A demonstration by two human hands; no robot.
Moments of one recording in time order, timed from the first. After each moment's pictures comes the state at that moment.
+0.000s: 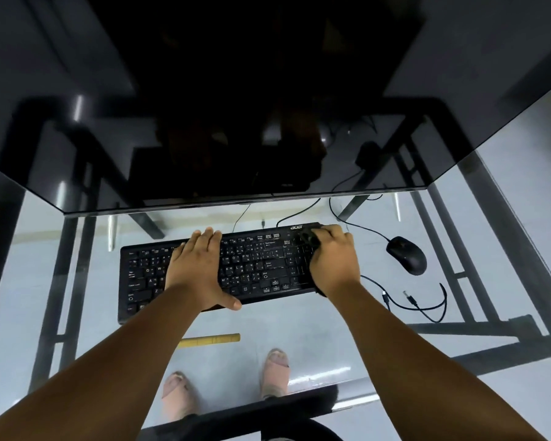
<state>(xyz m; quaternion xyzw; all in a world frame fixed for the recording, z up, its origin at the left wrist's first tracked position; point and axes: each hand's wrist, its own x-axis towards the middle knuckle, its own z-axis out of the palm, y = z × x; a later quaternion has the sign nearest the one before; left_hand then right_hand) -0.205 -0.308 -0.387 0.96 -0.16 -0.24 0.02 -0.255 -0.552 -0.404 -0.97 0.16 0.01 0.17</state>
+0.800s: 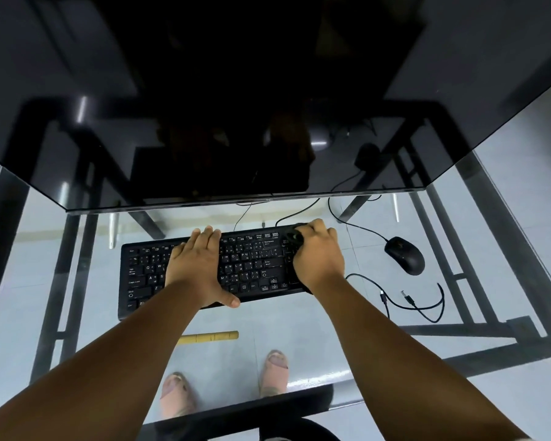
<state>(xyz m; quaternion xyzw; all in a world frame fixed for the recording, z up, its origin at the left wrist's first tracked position) -0.204 -0.311 -0.378 0.96 -0.16 -0.25 0.01 -0.241 -0.528 -0.390 -0.97 0.18 0.05 0.18</state>
